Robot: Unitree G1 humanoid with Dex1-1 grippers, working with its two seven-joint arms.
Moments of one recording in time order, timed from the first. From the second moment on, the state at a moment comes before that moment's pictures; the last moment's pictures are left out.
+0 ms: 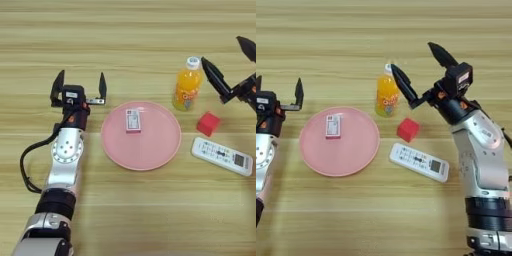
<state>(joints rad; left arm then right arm) -0.30 0.08 0.08 0.50 0.03 -0.54 0.01 -0.24 -0.26 -0.16 -0.09 0.38 -0.17 0.59</state>
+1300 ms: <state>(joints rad) -0.27 0.10 -0.06 0.32 -0.03 -0.32 -0.24 -0.35 -0.23 -0.26 0.68 0.14 -0.65 0.21</state>
